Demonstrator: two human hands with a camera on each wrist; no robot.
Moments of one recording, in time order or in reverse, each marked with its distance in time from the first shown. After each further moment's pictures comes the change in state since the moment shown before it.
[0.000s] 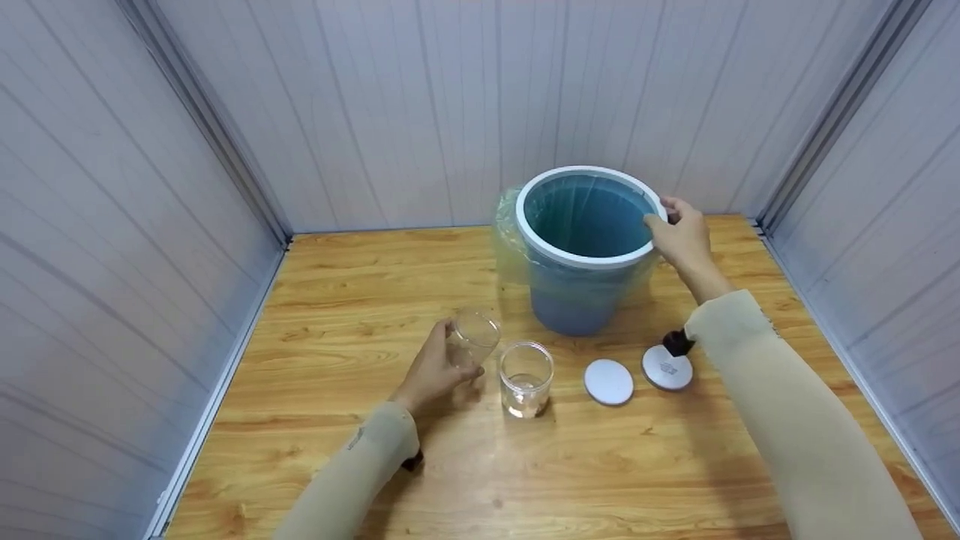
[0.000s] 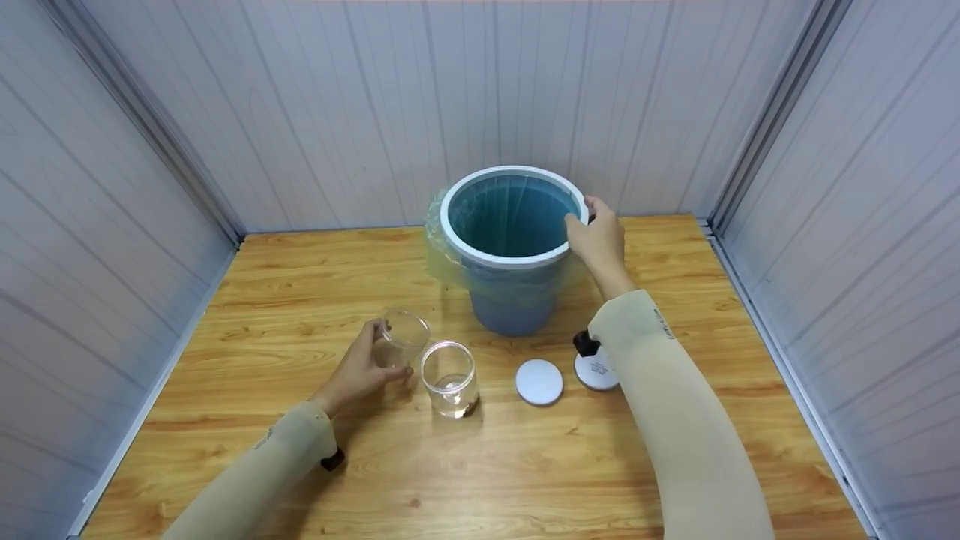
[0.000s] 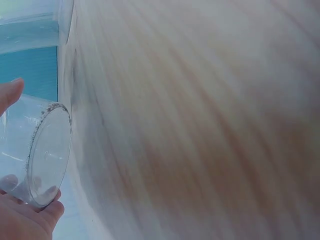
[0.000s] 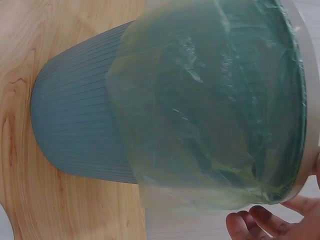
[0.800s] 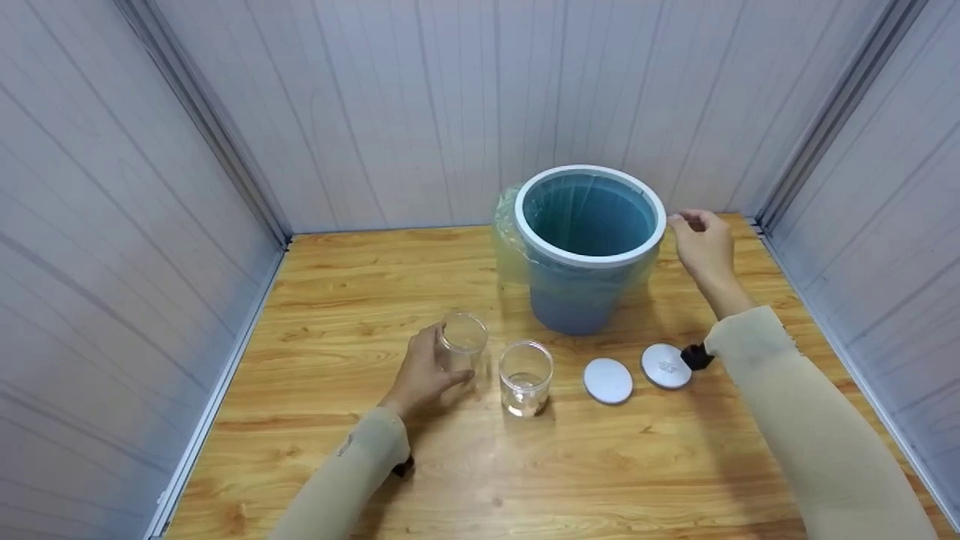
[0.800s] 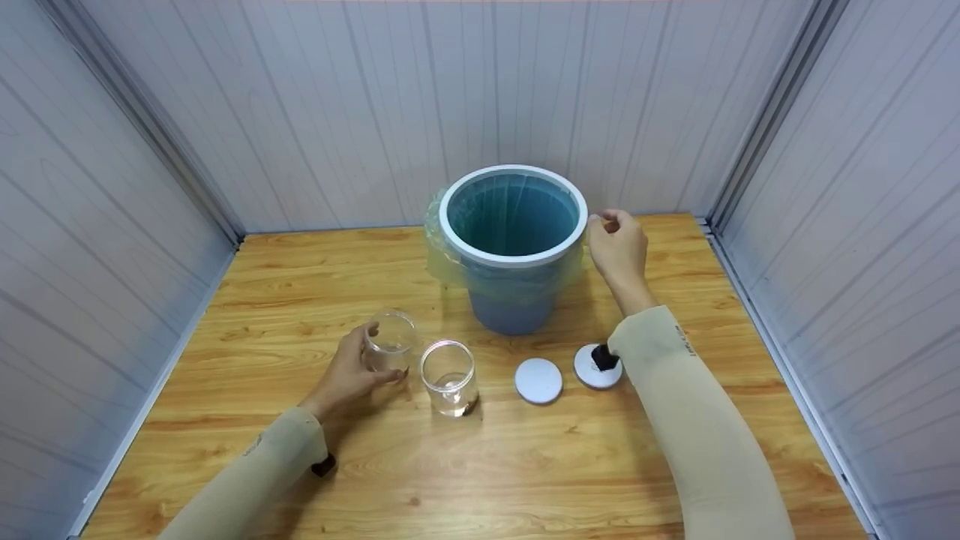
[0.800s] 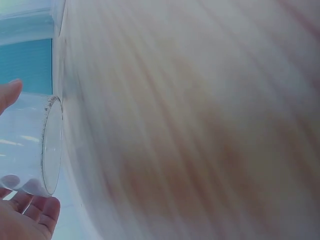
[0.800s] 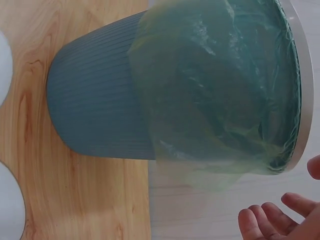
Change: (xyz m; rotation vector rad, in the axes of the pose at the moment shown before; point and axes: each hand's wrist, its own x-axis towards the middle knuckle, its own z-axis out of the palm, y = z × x) left_hand -0.007 -0.010 -0.006 0.047 0.068 0.007; right_hand -0.020 0.024 -0.020 0.033 0.127 -0.014
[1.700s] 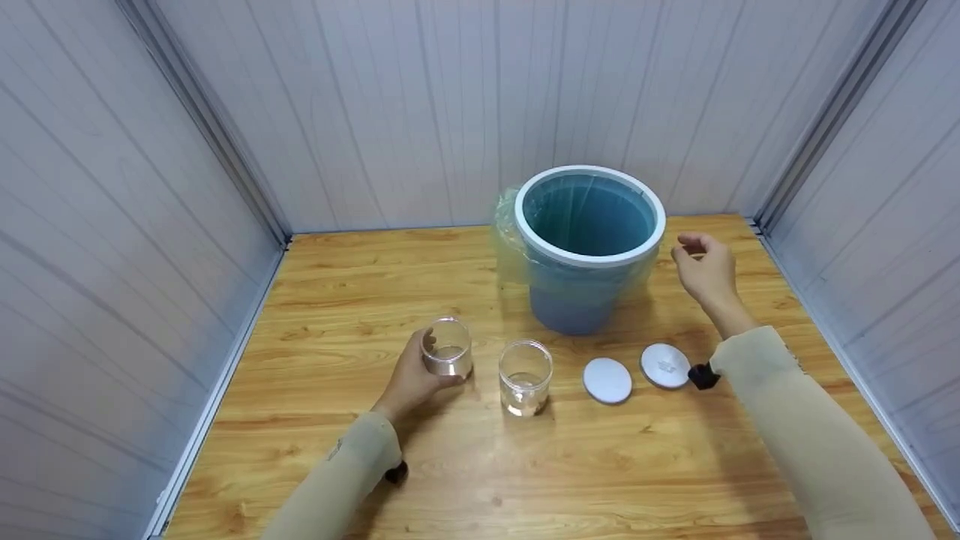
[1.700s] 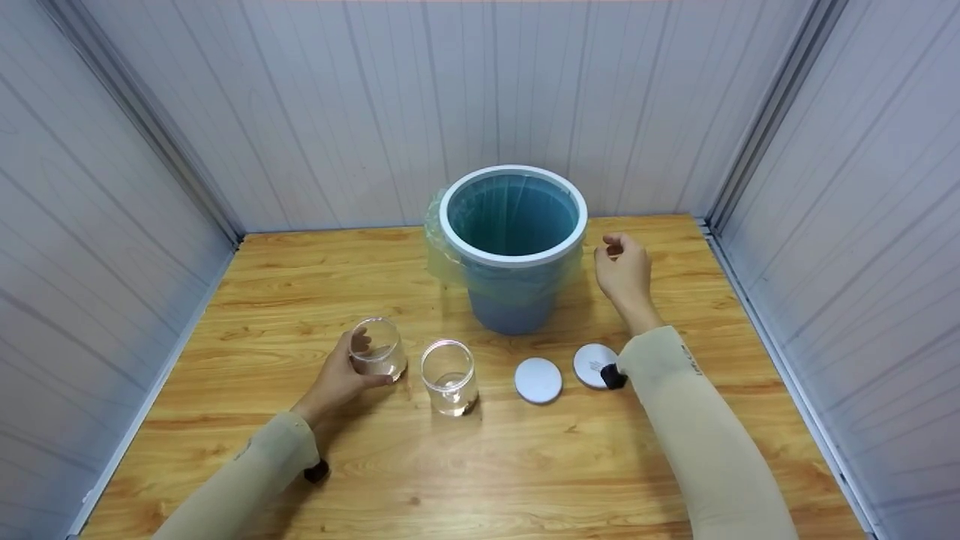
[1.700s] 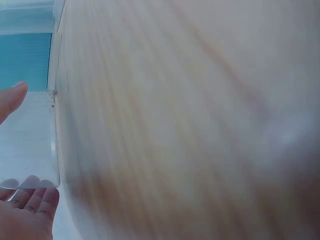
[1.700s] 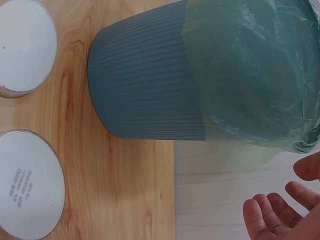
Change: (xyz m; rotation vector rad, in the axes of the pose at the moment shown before) left_hand -0.010 -0.011 -0.007 -0.143 0.013 -0.101; right_hand -0.011 0.038 -0.001 -0.063 -0.024 -0.076
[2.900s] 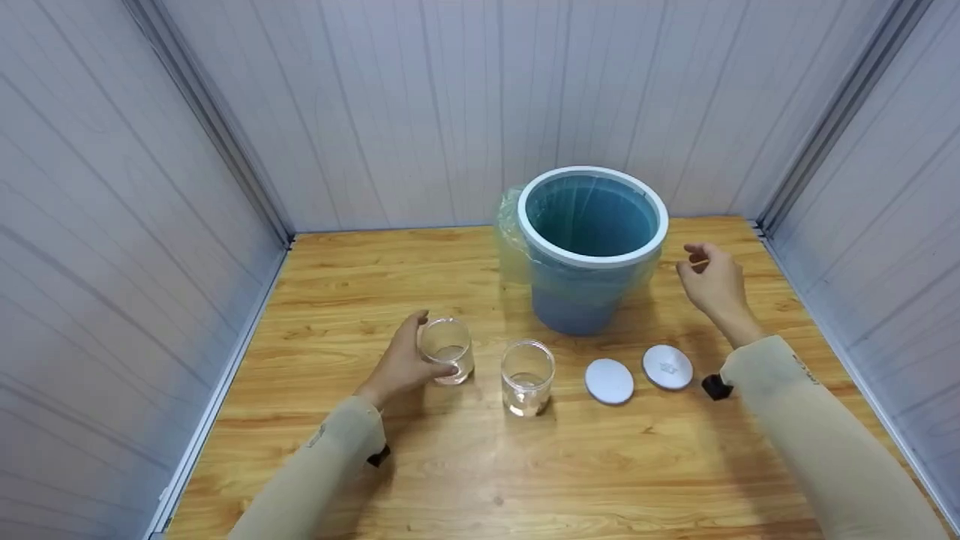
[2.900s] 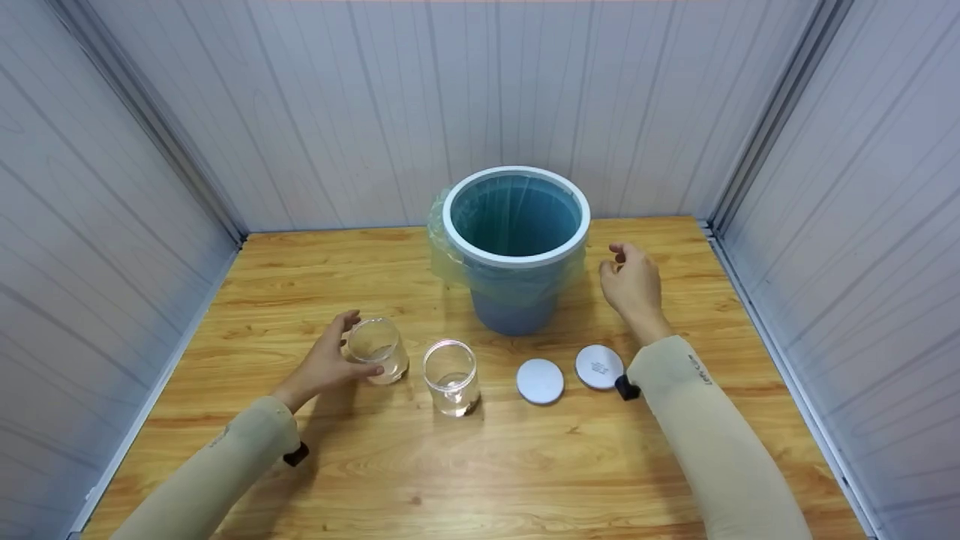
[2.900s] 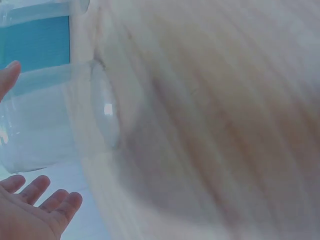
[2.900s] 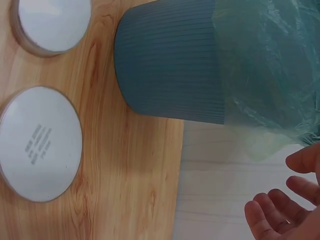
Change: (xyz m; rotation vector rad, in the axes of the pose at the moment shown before) left_hand 0.004 0.035 -0.034 0.137 -0.100 0.008; right_hand -0.010 0.013 -0.008 -0.148 -0.048 -0.099
